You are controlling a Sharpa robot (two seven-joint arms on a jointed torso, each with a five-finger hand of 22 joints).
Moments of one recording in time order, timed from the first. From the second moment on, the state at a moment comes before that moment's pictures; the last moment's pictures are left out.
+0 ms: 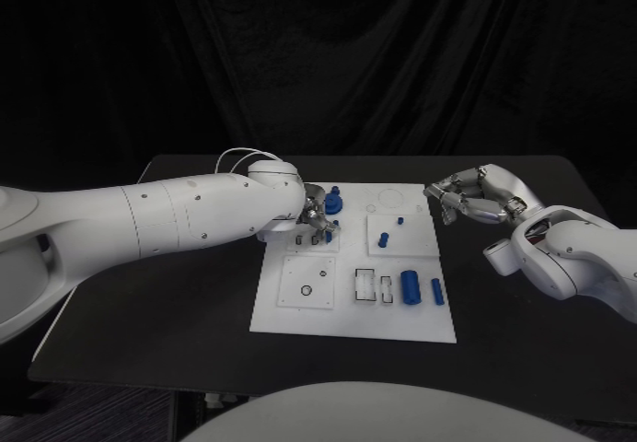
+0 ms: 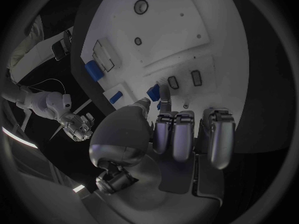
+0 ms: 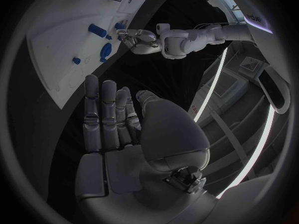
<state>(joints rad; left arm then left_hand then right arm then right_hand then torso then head) 1.31 -0.51 -0.21 1.27 -1.16 0.16 -0.53 1.04 0.08 0.07 0.28 0.18 0.98 0.03 0.44 0.83 1.47 -0.04 1.57 1.31 1.47 -0.09 1.57 1.31 0.03 1.47 0.03 1.51 1.31 1.25 -0.97 -0.25 1.55 -0.60 -0.43 0.34 1.32 0.05 0.14 0.29 0.48 0.95 0.14 0.20 0.19 0.82 0.07 1.05 0.76 1.10 0.02 0.86 0.85 0.16 1.05 0.12 0.55 1.11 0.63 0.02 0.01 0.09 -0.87</state>
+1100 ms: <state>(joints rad) 1.31 -0.50 -0.21 1.25 -1.16 0.16 -0.49 1.08 0.08 0.09 0.23 0.31 1.00 0.03 0.37 0.82 1.47 -0.04 1.57 1.31 1.47 -0.09 1.57 1.31 0.03 1.47 0.03 1.50 1.31 1.24 -0.96 -0.25 1.54 -0.60 -0.38 0.33 1.33 0.06 0.14 0.29 0.49 0.95 0.14 0.20 0.19 0.82 0.07 1.05 0.75 1.10 0.02 0.86 0.84 0.16 1.05 0.13 0.55 1.11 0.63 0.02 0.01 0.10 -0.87</state>
